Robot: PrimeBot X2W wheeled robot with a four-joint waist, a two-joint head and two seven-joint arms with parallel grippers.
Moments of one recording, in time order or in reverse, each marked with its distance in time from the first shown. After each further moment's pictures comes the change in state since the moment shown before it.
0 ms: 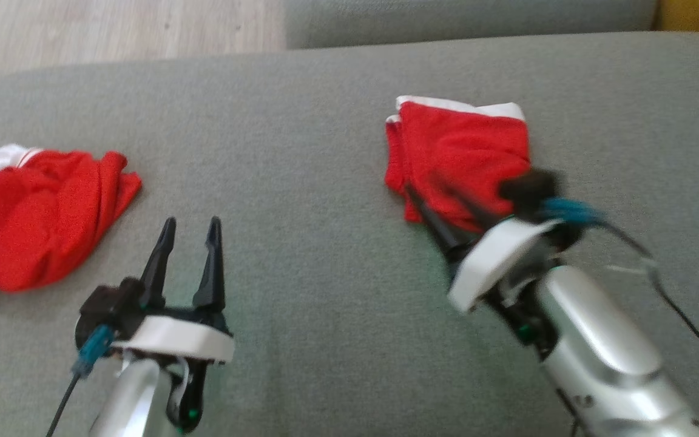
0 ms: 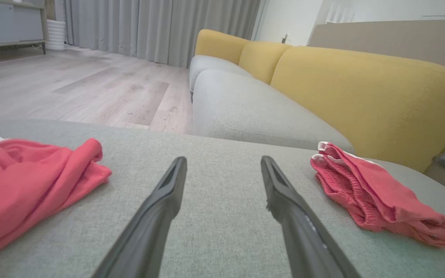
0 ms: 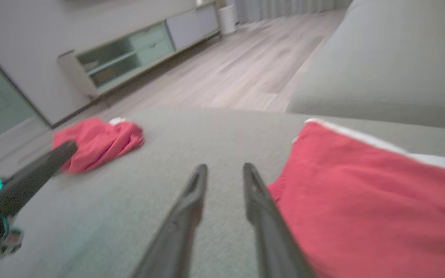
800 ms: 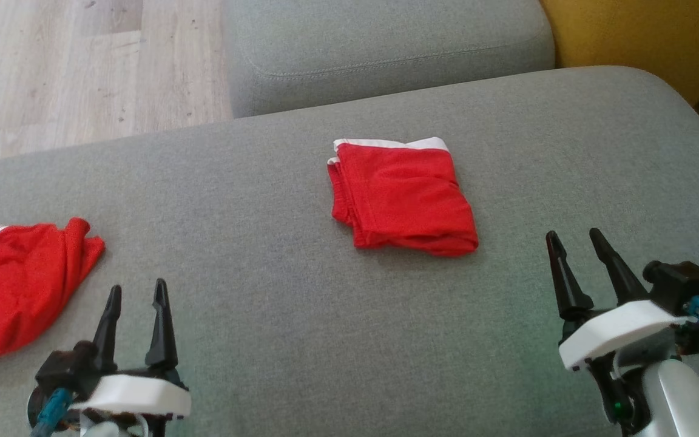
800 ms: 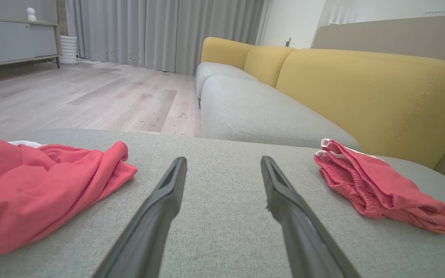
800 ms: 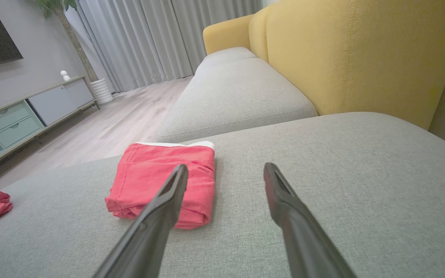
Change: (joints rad) left arm 0.166 0.013 0.163 -0.009 0.050 0.009 0.000; right arm 0.382 0.033 -0.484 -0.149 -0.179 0.000 -0.088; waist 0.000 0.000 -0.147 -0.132
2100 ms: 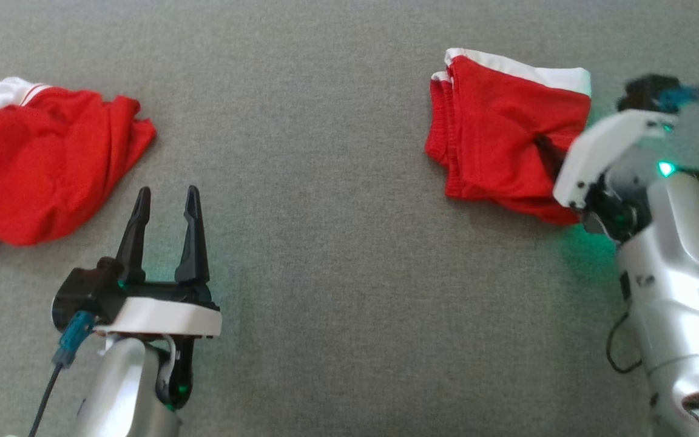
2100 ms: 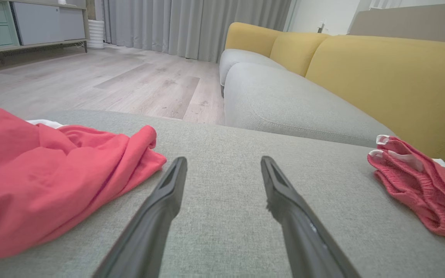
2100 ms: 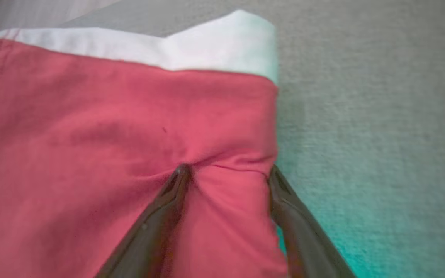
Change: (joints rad) left arm -0.185 -0.036 -0.071 -0.067 0.026 -0.005 0.000; right arm -0.650 0.030 -0.101 0.589 -0.047 0.000 0.522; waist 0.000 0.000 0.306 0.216
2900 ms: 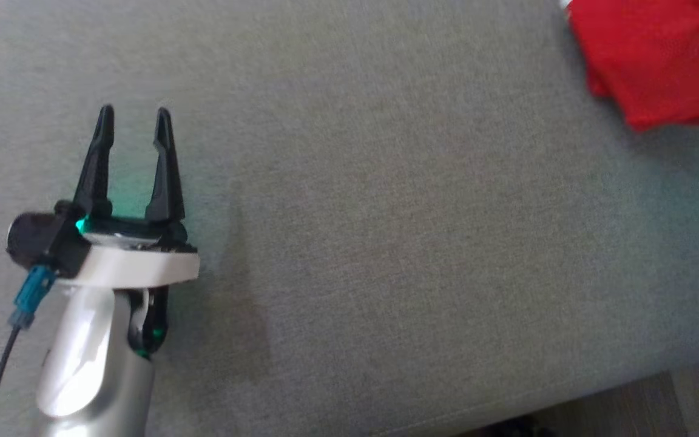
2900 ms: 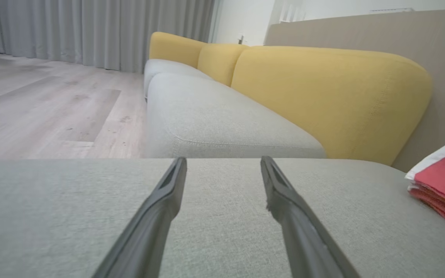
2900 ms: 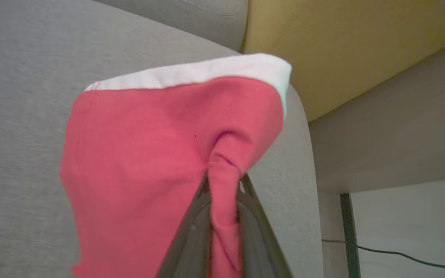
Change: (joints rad) left arm -0.117 0.057 -0.003 -0.119 0.009 -0.004 -0.003; right arm -0.169 -0.545 0.463 -0.221 0.096 0.000 -0.076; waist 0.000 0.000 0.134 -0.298
